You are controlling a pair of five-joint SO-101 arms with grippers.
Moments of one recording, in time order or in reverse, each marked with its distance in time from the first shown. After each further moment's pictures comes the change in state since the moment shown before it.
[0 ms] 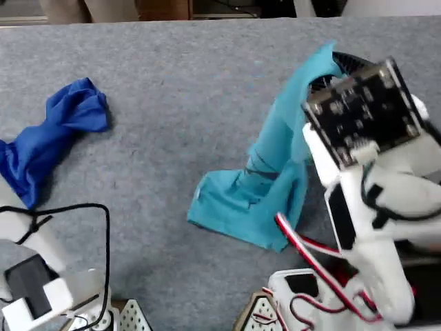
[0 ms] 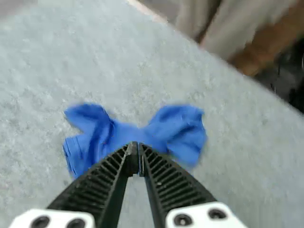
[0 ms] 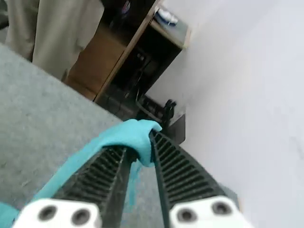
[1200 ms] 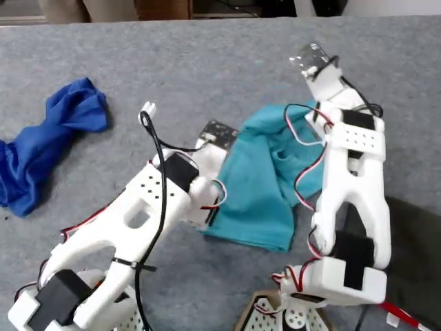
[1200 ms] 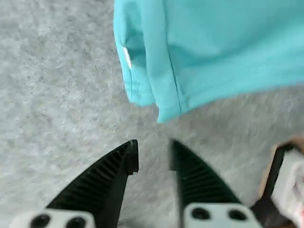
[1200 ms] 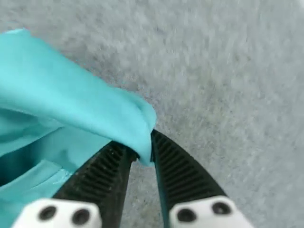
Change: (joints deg) left arm 66.6 -8.1 69.5 -20.8 0.4; right arm 19.3 31.2 58.1 -49.1 11.6
